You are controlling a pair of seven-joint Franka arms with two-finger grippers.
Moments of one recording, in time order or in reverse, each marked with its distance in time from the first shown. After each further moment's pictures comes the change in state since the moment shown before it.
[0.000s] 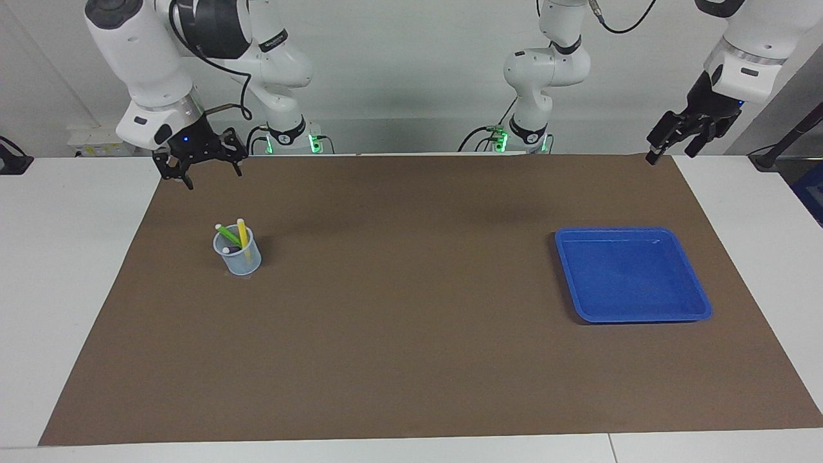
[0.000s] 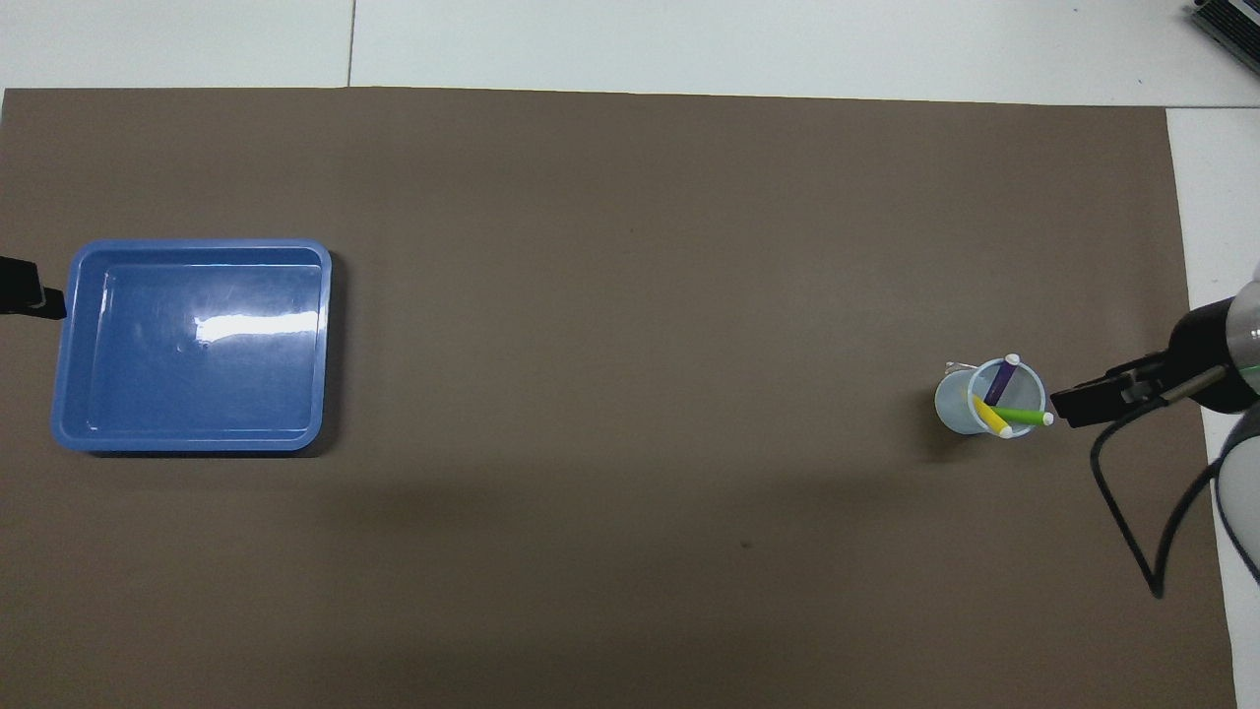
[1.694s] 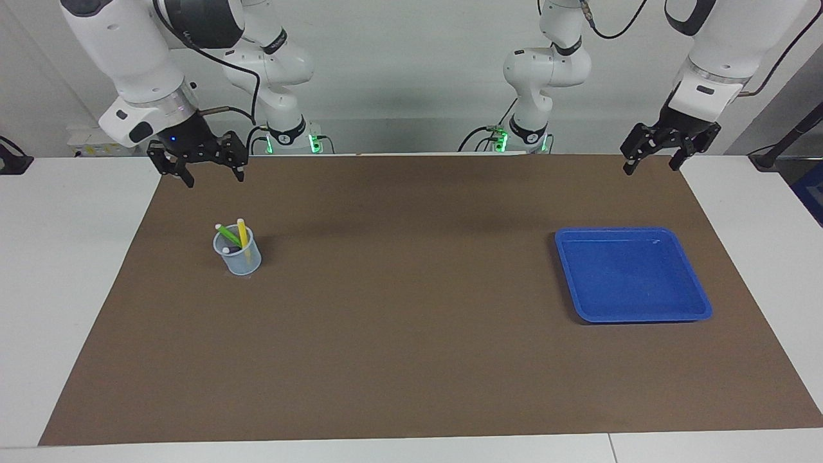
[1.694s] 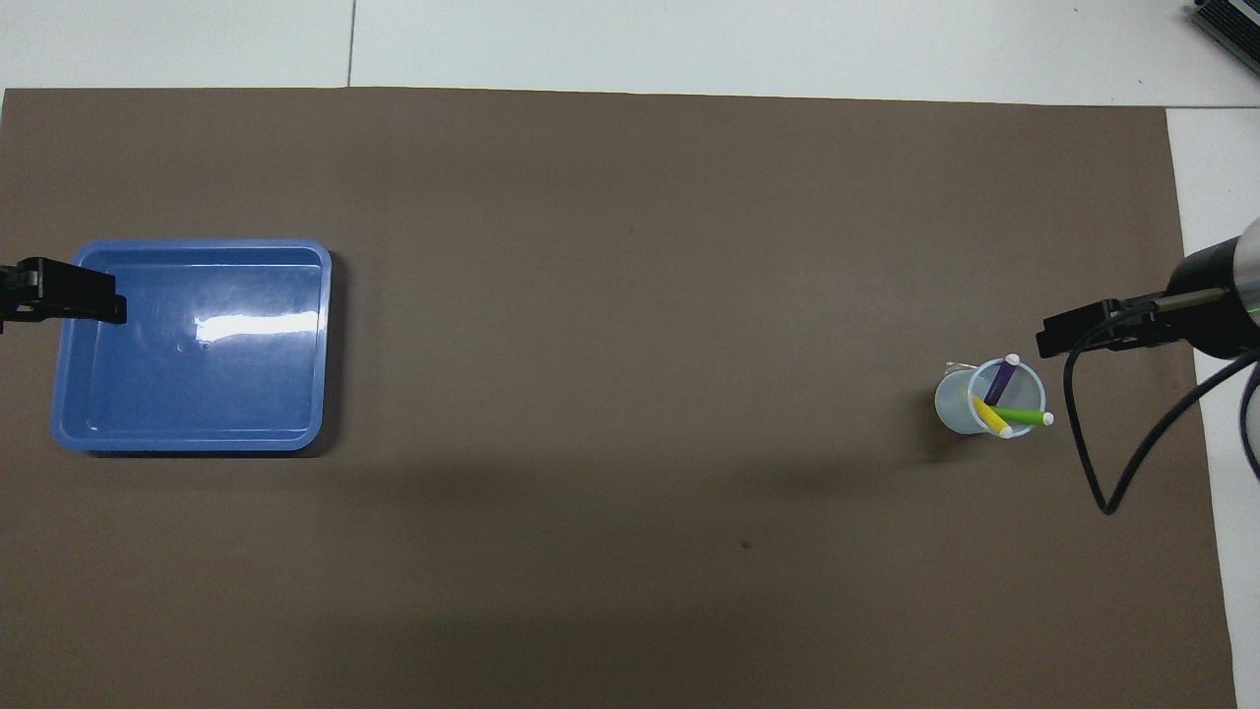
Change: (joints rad) left arm -0.060 0.013 -0.013 -0.023 0.068 0.023 0.075; right arm 0.261 0.114 -0.240 0.151 0.024 -0.019 0.284
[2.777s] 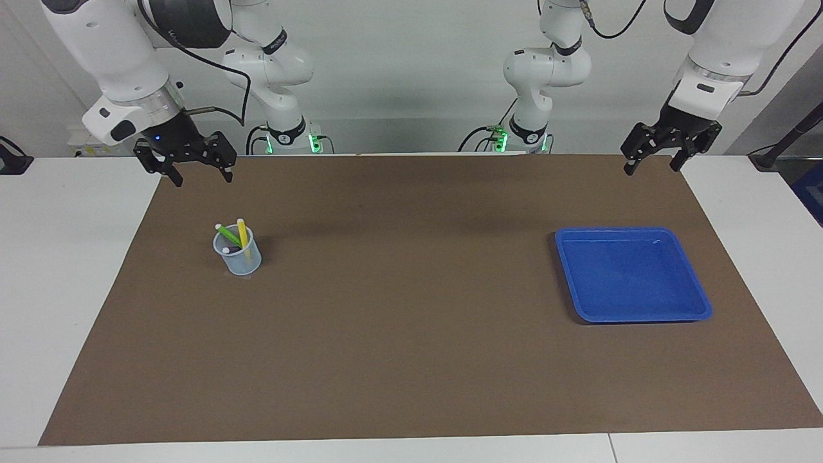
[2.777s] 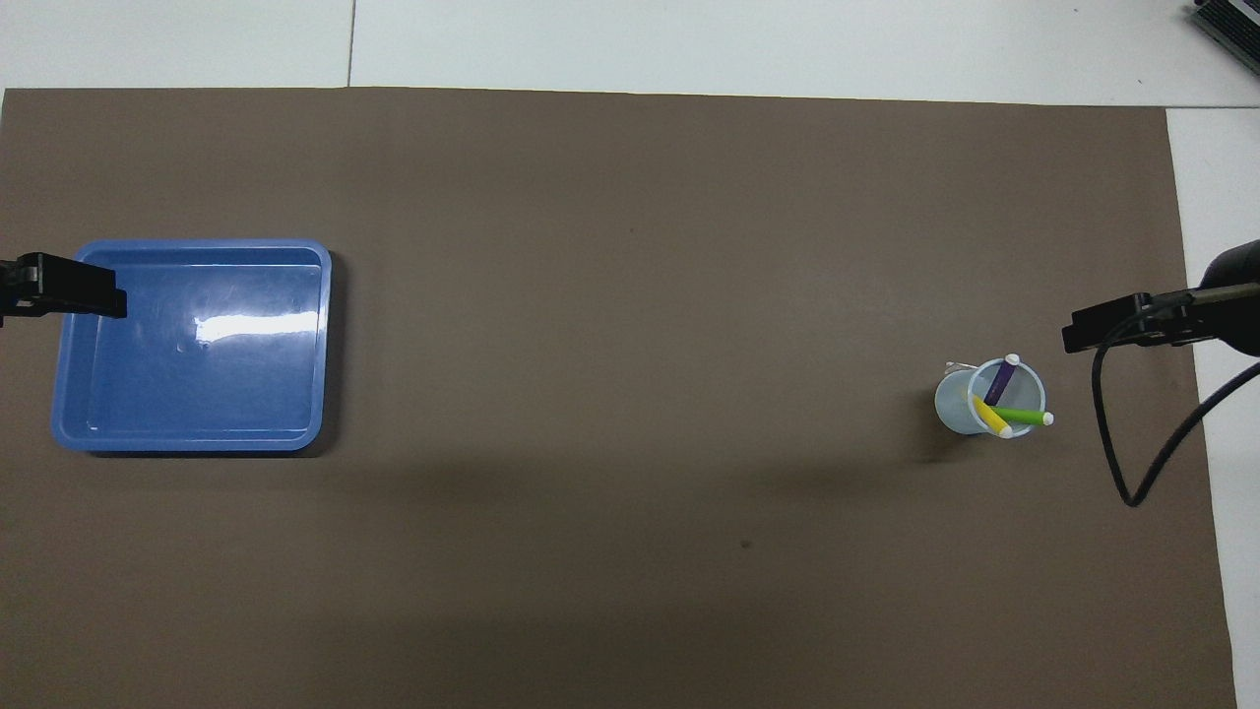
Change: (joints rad) left arm 0.000 0.000 -0.002 0.000 0.000 0.016 0.003; right arm -0.035 0.000 -0.001 0.006 0.000 0.000 0.003
